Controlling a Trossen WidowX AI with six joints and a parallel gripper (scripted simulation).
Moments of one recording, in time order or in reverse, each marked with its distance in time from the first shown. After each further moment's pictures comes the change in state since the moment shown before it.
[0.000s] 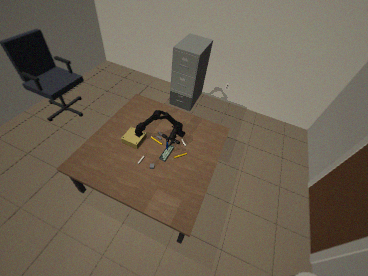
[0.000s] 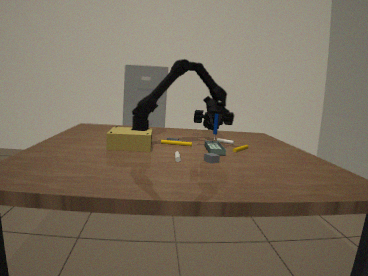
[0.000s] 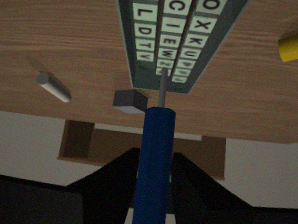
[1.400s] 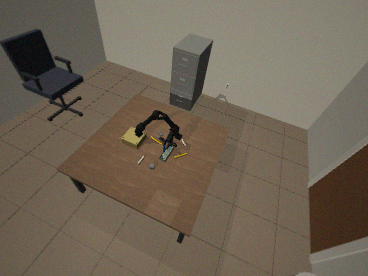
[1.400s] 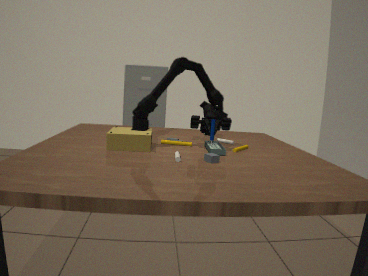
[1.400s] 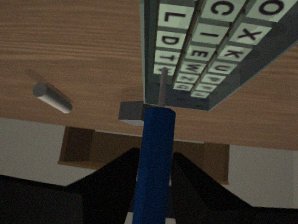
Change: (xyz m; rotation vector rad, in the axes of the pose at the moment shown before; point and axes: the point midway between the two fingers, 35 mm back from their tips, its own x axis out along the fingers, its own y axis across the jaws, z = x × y) arm 0.037 0.017 0.007 0.003 -0.003 0.002
